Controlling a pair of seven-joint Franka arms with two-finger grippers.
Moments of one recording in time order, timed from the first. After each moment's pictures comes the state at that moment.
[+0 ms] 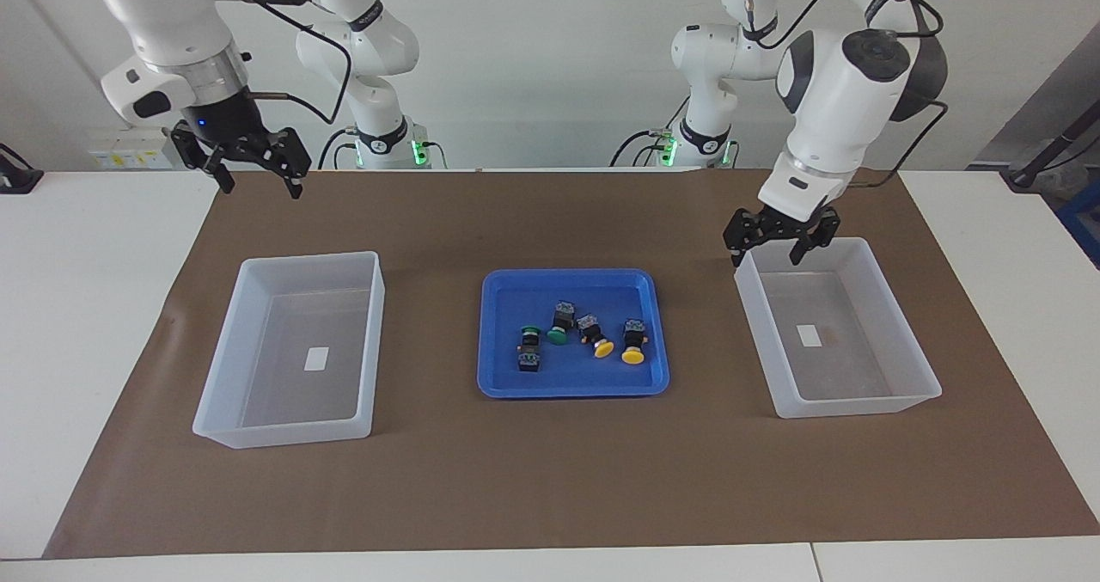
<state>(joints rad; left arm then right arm) -0.26 0.07 -0.01 -1.82 0.00 1.97 -0.23 0.00 -0.02 0.05 -1.63 -0.04 1.65 0.16</state>
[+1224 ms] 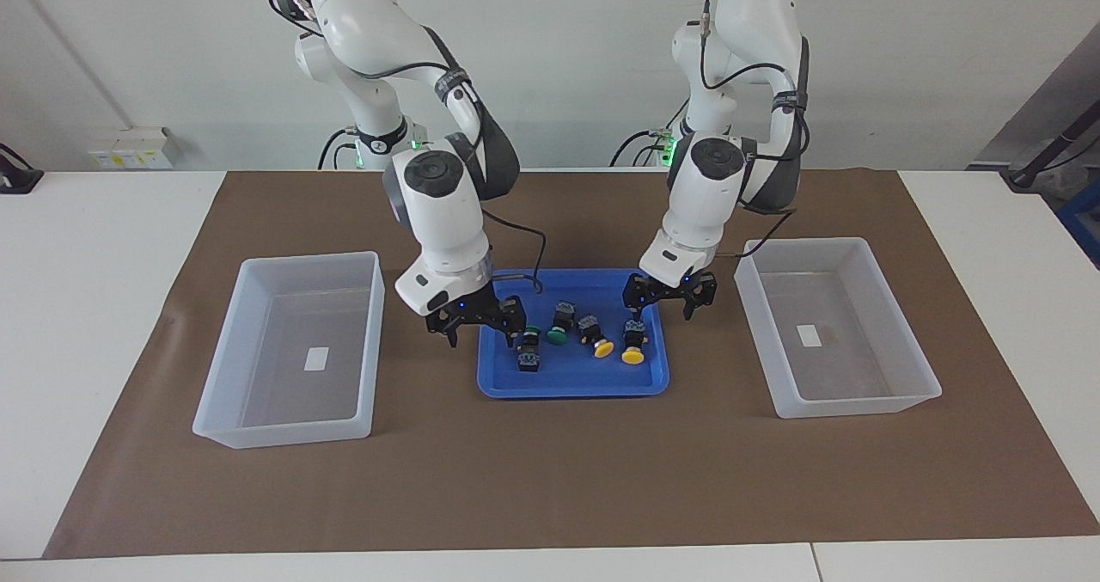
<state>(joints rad) -0.43 0.24 -0.01 -2.01 0.00 2.41 -0.42 0.31 0.45 0.11 -1.65 -0.04 2.28 0.51</state>
